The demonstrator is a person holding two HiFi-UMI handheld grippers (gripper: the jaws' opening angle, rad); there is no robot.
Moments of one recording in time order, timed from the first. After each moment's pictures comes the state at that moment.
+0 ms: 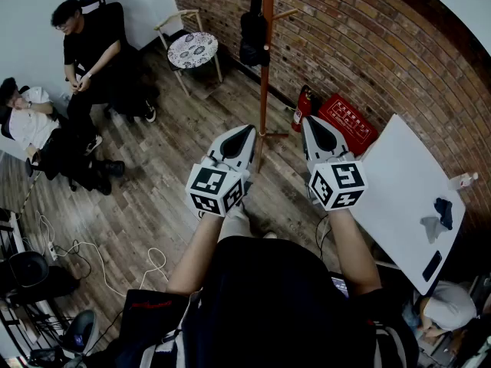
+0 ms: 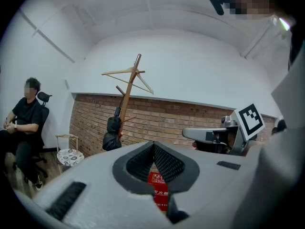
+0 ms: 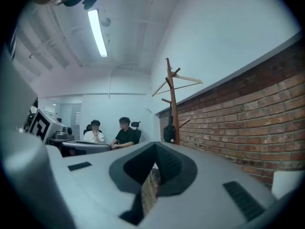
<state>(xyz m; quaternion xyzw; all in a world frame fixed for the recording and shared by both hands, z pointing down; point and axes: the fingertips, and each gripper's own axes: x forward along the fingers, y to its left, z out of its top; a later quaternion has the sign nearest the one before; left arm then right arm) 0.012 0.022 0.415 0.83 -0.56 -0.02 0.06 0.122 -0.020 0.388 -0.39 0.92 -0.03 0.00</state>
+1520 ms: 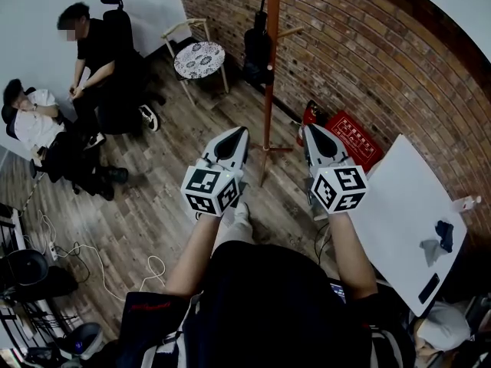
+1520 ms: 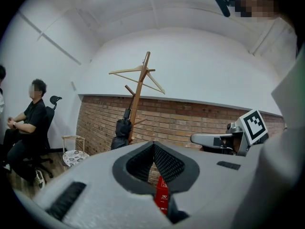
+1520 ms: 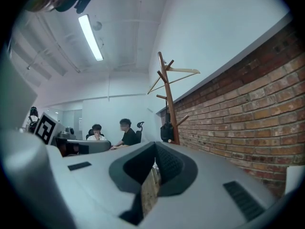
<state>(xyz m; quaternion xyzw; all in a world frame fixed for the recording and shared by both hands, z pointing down) -0.021 -0.035 0.409 0.80 -0.59 -0.03 0.07 0.115 -0.080 0.397 -0.37 0.93 -0.07 0.01</state>
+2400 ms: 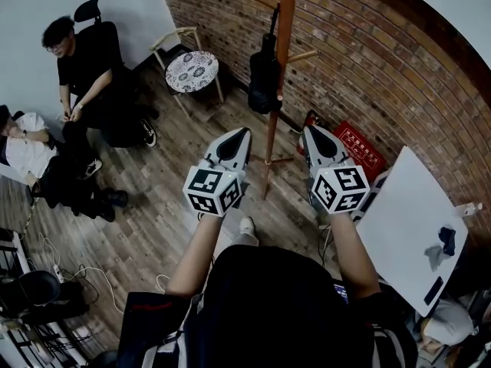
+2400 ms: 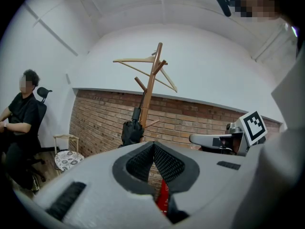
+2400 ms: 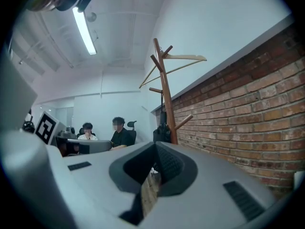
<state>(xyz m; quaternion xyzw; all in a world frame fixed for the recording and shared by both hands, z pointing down) -0.084 -0.137 0.403 0.82 -0.56 -0.03 0.09 0.050 -0.172 0.388 -0.40 0.91 -0.07 0.00</state>
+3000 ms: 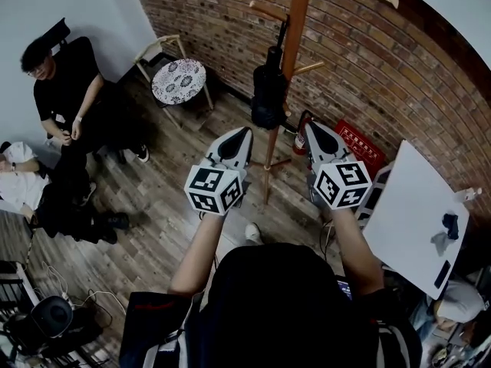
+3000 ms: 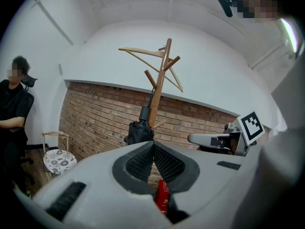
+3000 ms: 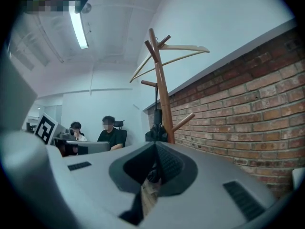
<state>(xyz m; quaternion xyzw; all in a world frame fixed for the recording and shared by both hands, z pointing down) -0.123 -0.199 0.406 0.85 -0.51 -0.03 0.11 0.014 -0.224 0.388 -0.45 0.89 -0.08 -0.01</state>
